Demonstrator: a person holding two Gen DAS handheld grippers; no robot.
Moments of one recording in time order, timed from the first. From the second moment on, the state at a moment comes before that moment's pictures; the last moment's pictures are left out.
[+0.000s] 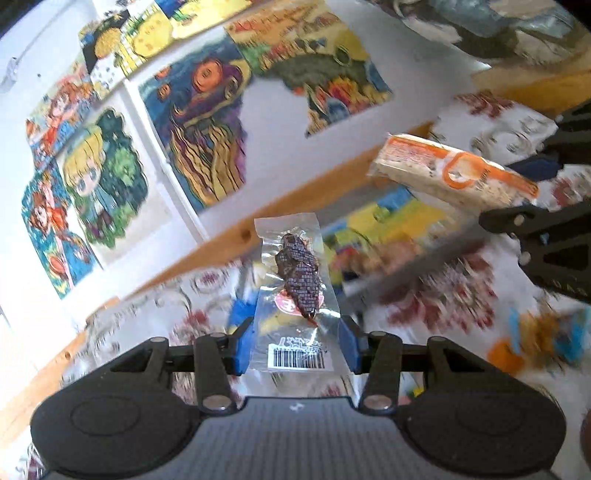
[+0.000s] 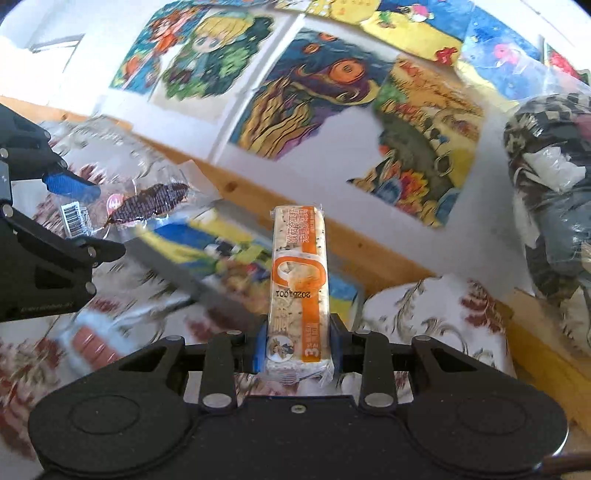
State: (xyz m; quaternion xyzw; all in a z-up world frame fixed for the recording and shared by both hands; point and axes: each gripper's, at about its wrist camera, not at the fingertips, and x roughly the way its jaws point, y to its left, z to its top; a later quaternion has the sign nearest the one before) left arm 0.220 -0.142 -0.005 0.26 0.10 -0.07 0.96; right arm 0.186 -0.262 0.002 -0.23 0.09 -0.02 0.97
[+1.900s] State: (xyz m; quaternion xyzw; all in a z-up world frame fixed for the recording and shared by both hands) left arm 0.362 -0.161 0.017 0.13 0.16 0.00 0.98; right arm 0.311 -0.308 0.011 -0.03 0.10 -0.02 0.99
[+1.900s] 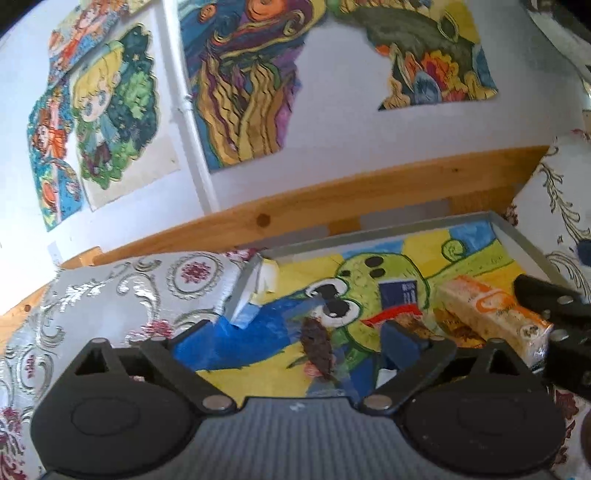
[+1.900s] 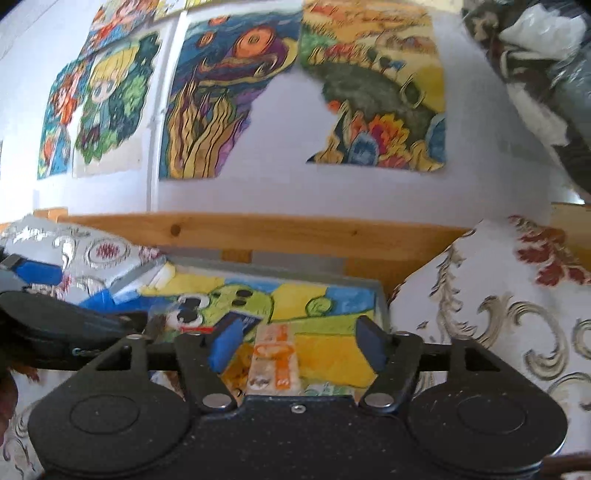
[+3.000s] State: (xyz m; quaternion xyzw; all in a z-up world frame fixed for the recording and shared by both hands) left arm 0.186 -0.087 0.057 -0.03 0.10 -0.01 0.99; right arm 0.115 -0.282 0.048 -0.06 0.00 -0.06 1.00
